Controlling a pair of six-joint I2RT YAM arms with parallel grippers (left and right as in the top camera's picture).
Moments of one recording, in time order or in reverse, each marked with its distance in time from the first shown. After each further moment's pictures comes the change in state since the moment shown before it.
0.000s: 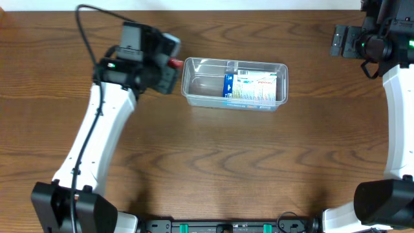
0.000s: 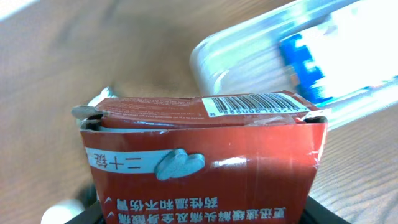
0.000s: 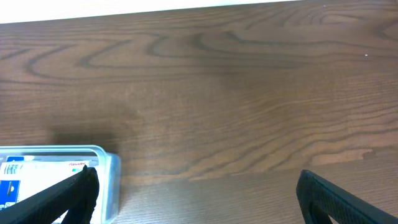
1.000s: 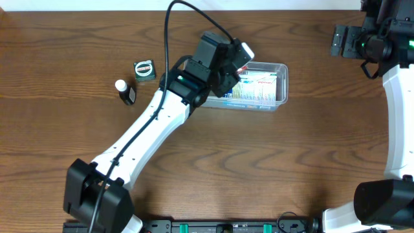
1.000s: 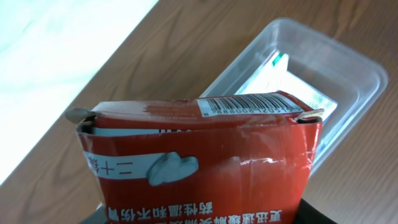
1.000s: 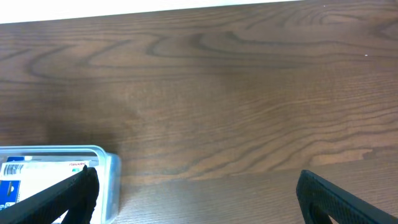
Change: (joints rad) left arm -0.341 0.110 0.000 0.337 -0.081 0.097; right arm 0.000 0.000 0.000 0.000 0.000 0.000
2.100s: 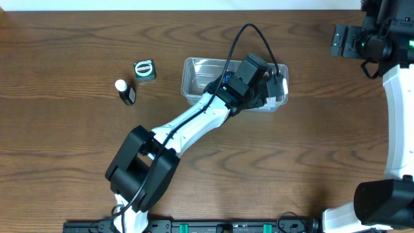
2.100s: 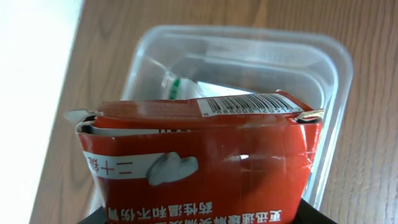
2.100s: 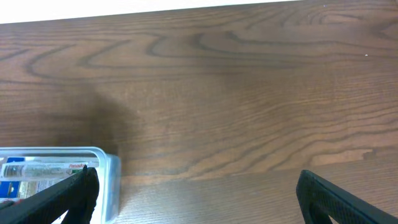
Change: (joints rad) left arm -0.150 0.266 0.000 0.212 0.005 0.365; right arm 0.000 0.000 0.000 0.000 0.000 0.000
